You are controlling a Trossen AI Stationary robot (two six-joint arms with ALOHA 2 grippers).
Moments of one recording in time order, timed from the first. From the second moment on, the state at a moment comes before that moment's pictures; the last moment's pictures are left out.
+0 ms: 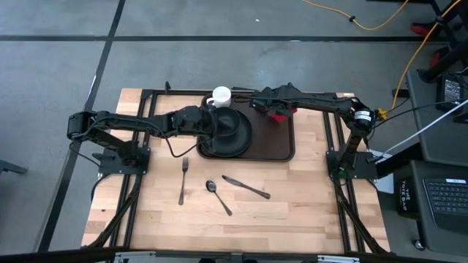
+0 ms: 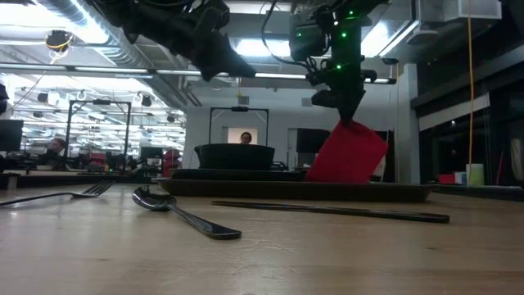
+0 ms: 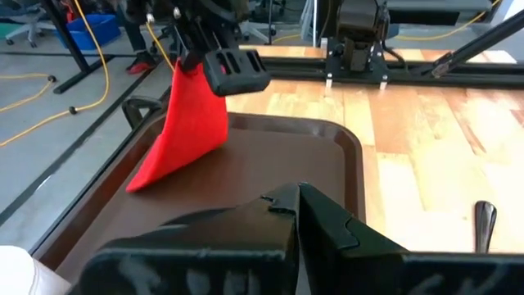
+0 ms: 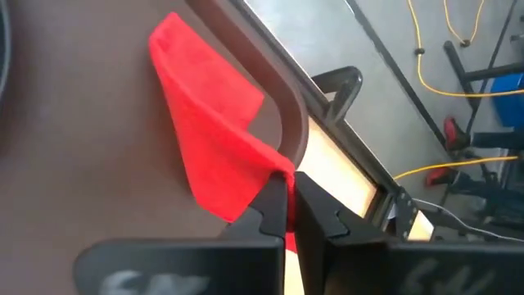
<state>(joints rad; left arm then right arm) 0.21 1.32 0.79 0.17 0.00 0.03 -0.37 1.81 1.53 -1.20 0.65 0.43</state>
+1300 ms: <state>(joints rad) 0.21 1.32 0.79 0.15 0.00 0.03 -0.35 1.97 1.53 -1.17 0.29 0.23</state>
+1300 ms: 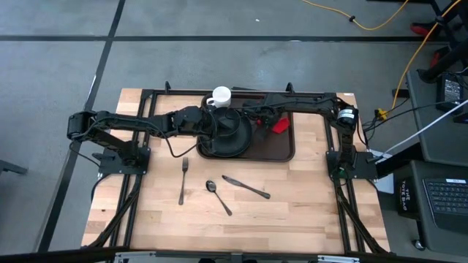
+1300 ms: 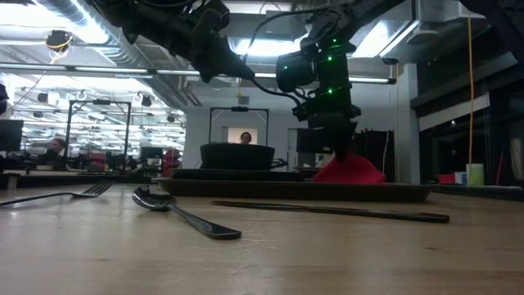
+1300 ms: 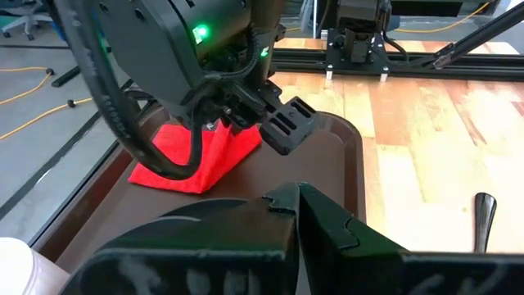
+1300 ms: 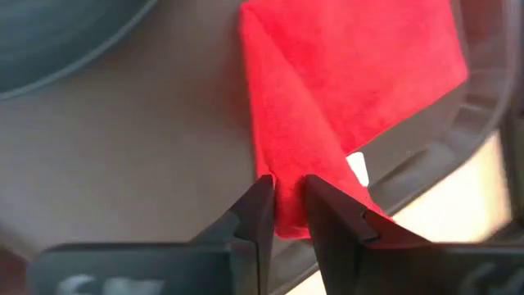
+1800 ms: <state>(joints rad) 0.21 1.32 0.79 0.14 0.00 0.03 -0.35 1.97 1.53 -1.17 0.04 0.23</state>
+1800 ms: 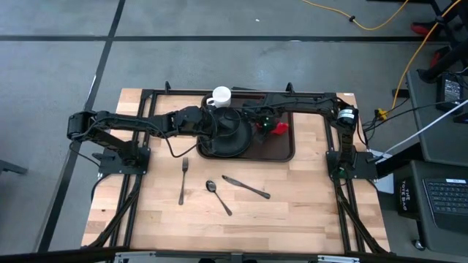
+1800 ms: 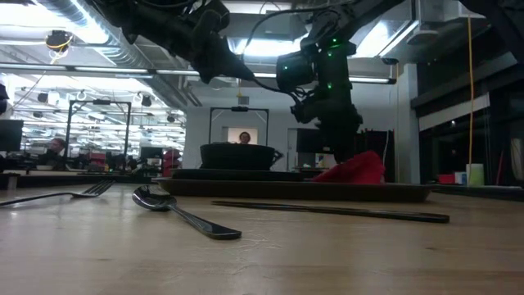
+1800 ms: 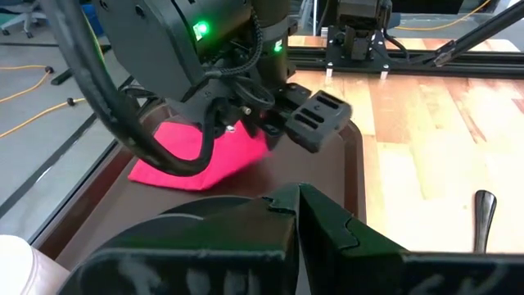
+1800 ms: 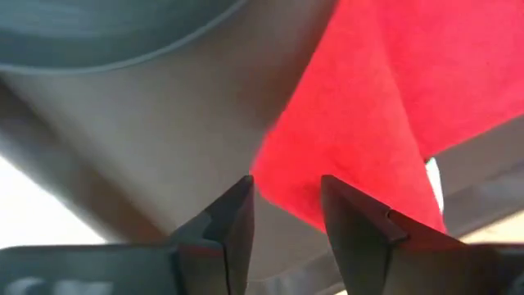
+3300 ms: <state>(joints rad) 0.21 1.25 0.79 0.03 -0.01 0.09 -0.11 1.42 1.05 -0.60 0.27 0.19</state>
